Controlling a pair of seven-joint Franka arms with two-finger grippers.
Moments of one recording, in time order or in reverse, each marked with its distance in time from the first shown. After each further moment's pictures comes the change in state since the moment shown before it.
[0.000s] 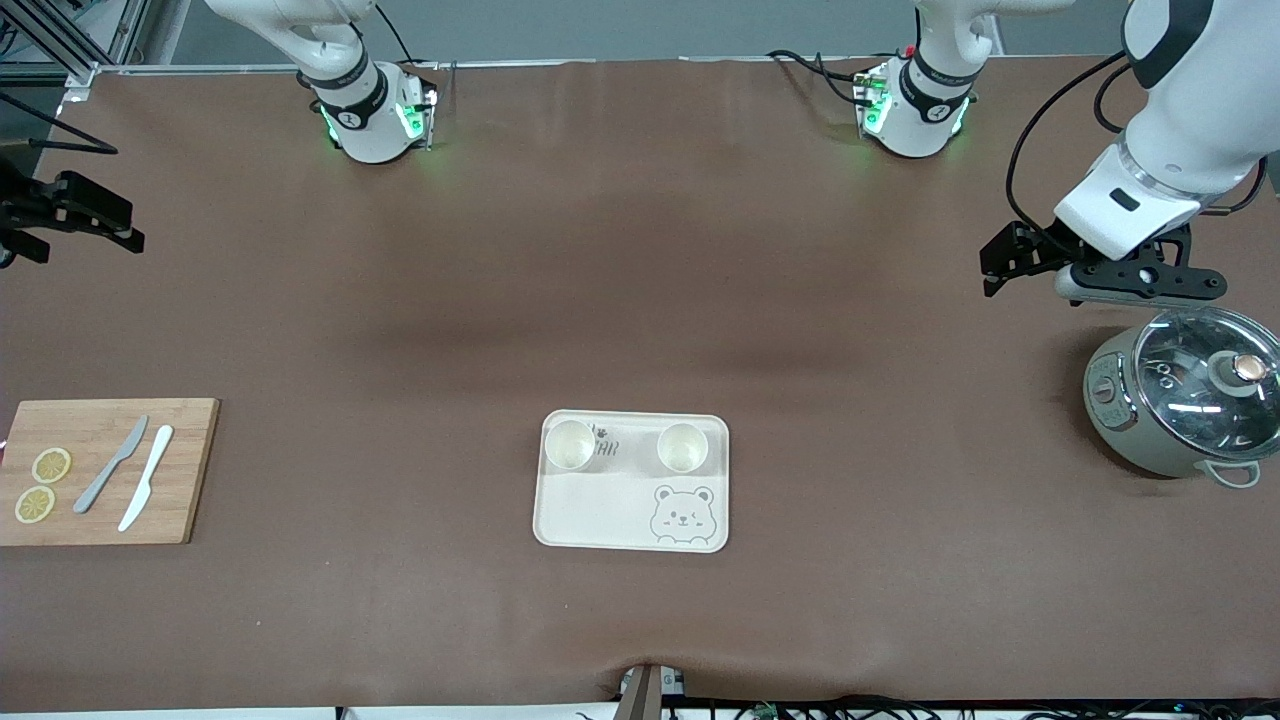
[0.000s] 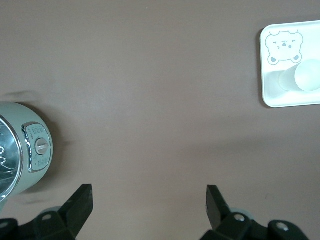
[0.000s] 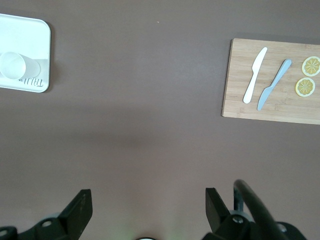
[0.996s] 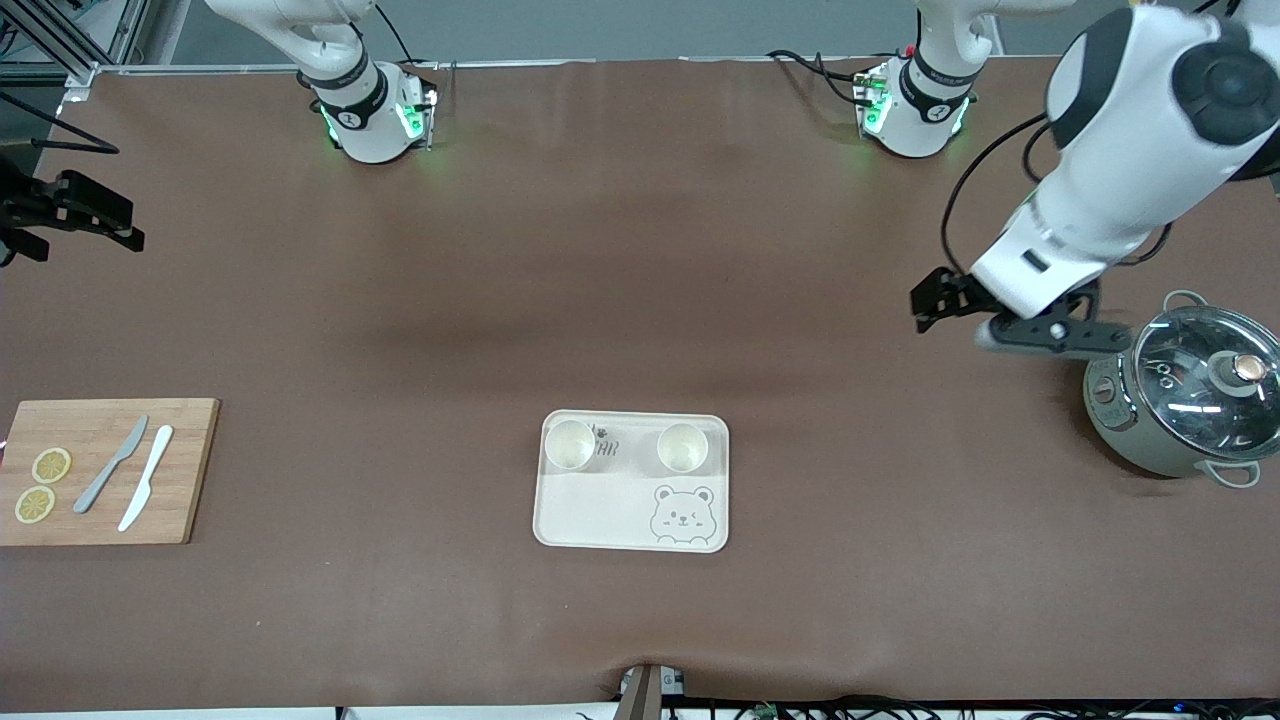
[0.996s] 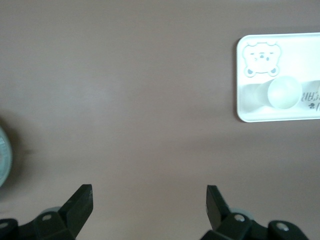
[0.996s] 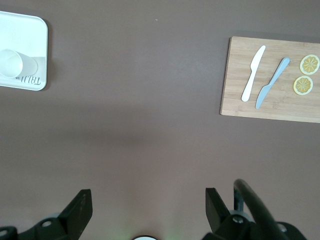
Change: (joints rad) left arm -0.039 0.214 -0.093 0.163 -0.004 0.013 -0.159; right arm 0.000 0.000 0.002 0.001 -0.009 -0.008 0.002
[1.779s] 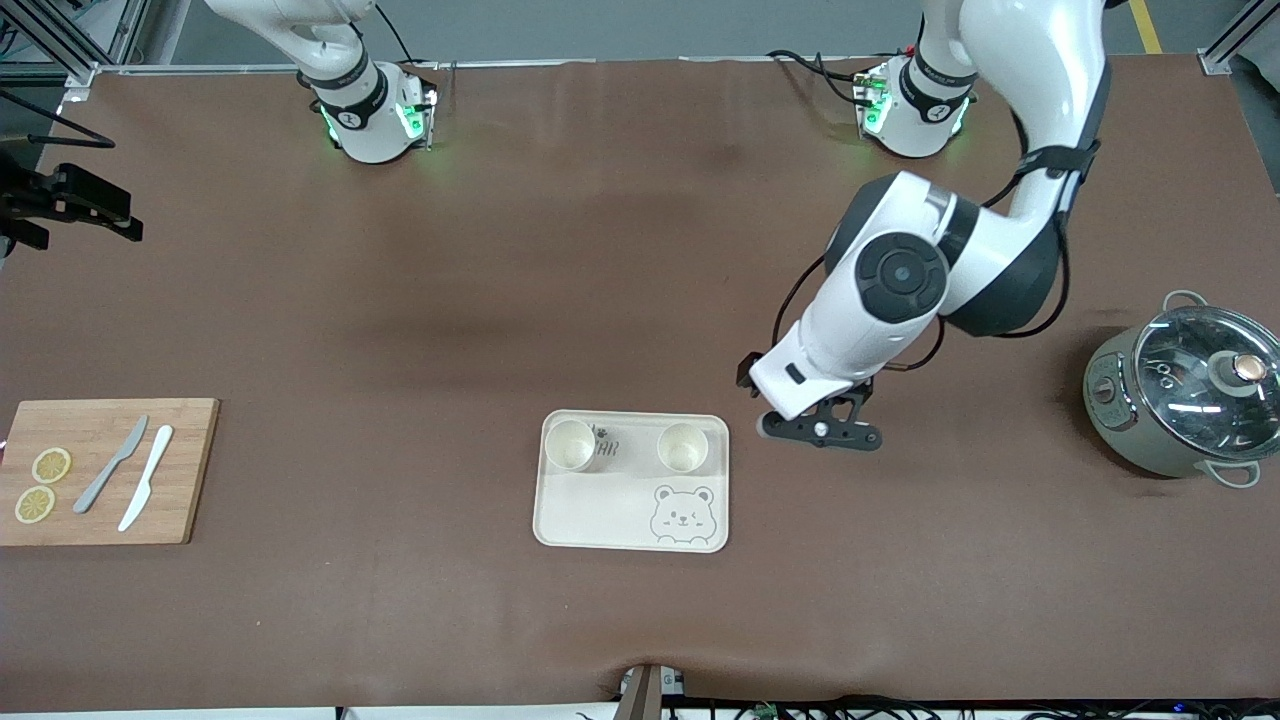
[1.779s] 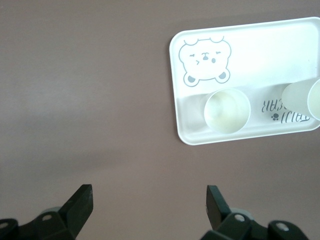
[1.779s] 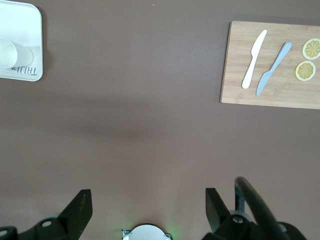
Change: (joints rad) left arm -0.245 0.432 0.013 0.355 0.060 0.027 -0.160; right arm -0.003 0.000 -0.008 0.004 0.000 -0.052 0.005
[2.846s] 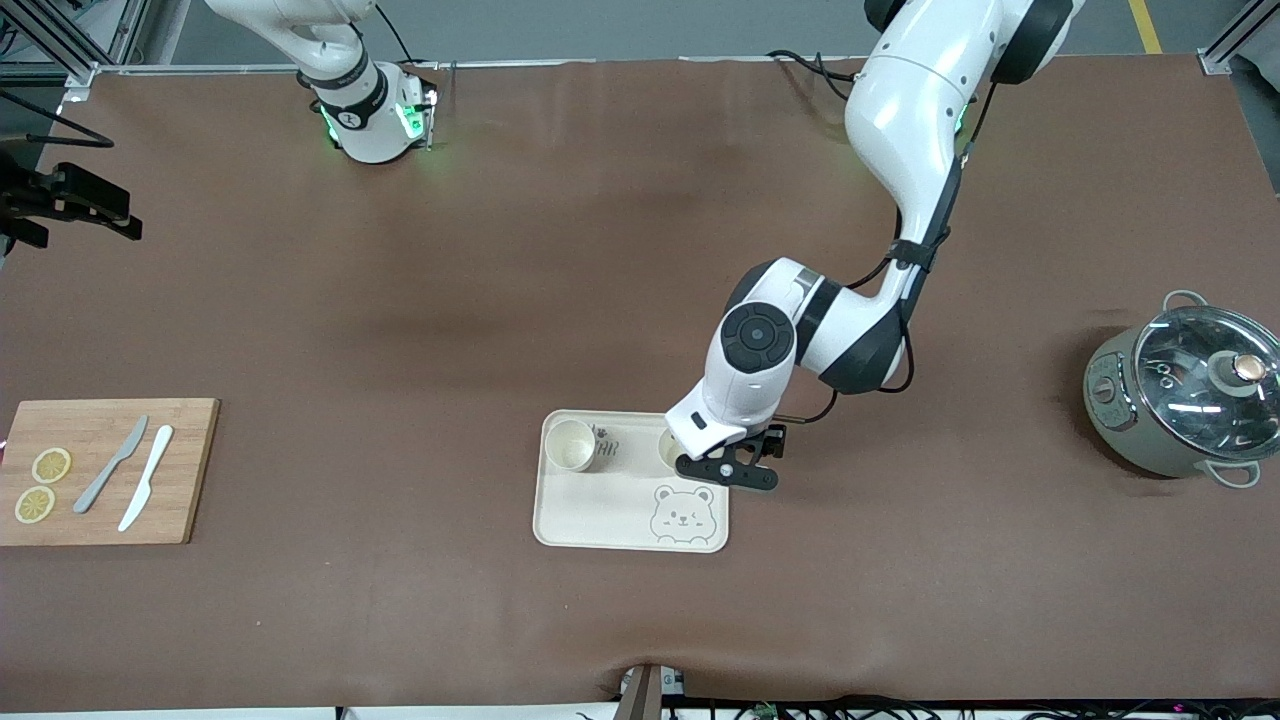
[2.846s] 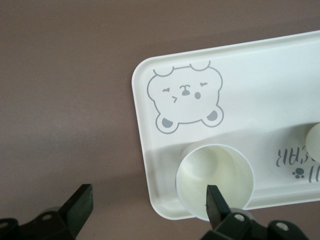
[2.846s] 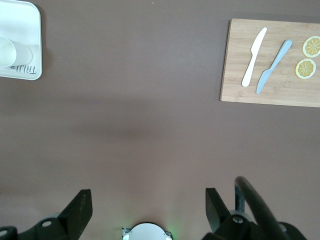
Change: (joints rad) left arm -0.229 0.269 0.202 0.114 0.002 0.258 -0.036; right arm -0.001 0.000 -0.001 0.000 0.000 -0.004 0.000
